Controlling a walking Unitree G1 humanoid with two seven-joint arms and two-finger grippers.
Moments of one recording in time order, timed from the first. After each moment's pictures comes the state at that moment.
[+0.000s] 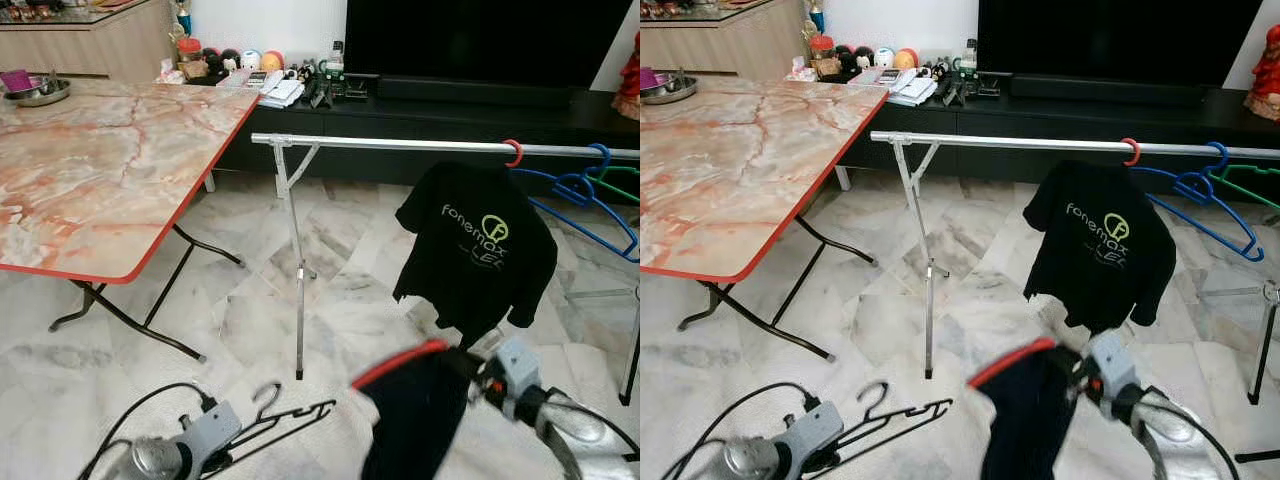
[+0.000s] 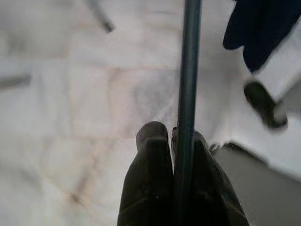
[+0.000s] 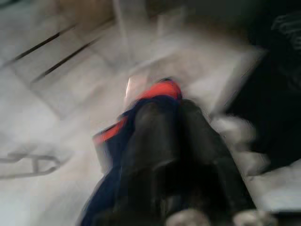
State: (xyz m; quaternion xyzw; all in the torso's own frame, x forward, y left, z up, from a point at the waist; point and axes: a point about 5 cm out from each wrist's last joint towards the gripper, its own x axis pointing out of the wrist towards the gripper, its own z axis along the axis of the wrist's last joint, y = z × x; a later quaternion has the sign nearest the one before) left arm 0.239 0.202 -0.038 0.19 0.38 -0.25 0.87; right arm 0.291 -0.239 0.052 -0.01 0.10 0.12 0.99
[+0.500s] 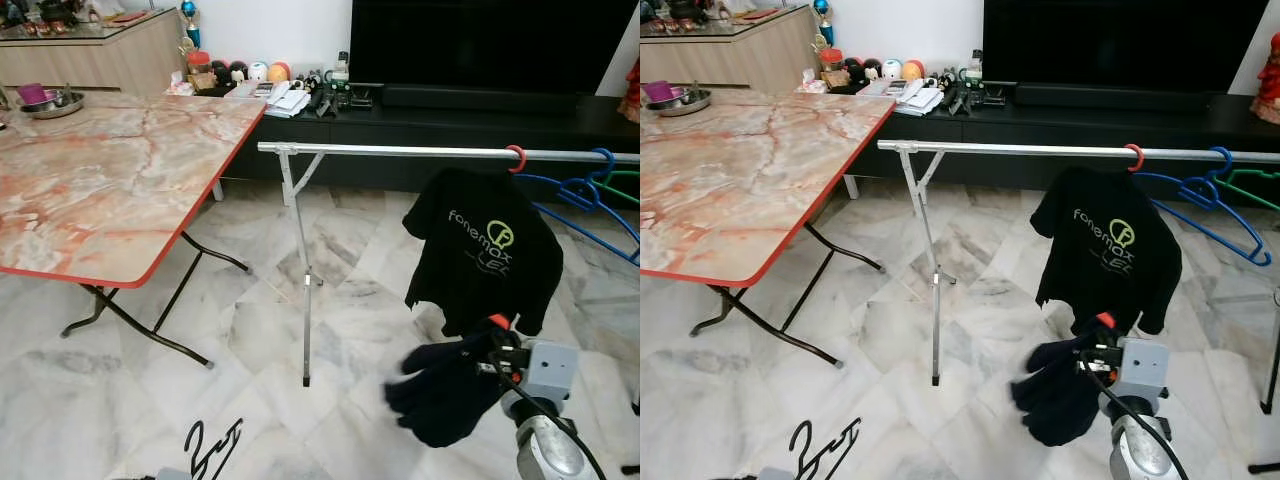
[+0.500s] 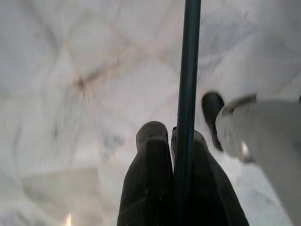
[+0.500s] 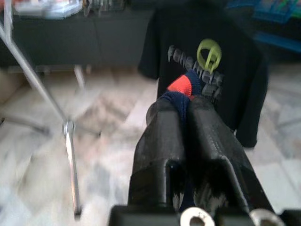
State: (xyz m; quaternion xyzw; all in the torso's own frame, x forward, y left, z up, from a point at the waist) left arm 0.158 0.236 -0.085 0.09 0.49 0.01 0.87; right arm 0.263 -0.221 0.073 0.00 0.01 -0.09 1.00
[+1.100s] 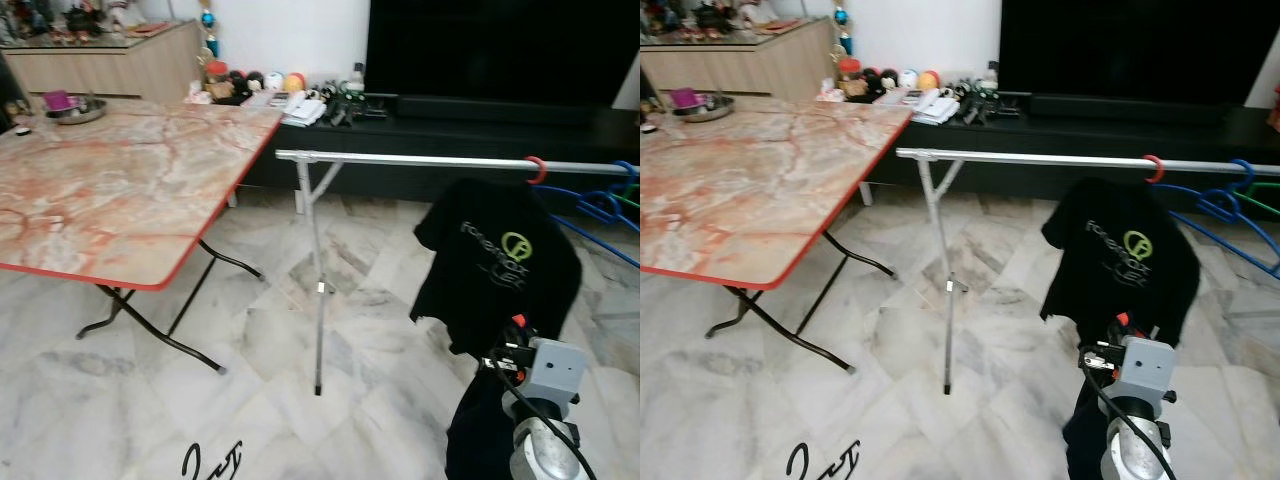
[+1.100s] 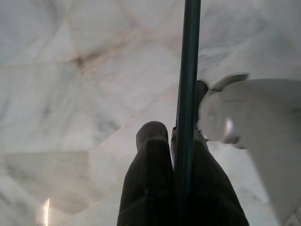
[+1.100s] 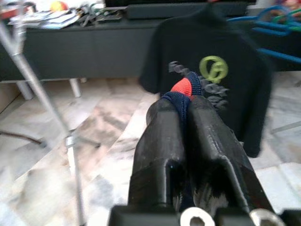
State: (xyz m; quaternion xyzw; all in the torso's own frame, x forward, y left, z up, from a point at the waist) left arm 0.145 0.222 -0.094 0.06 0.51 0.02 0.86; right arm 0.261 -0.208 0.072 0.00 0.02 -0.12 0.99
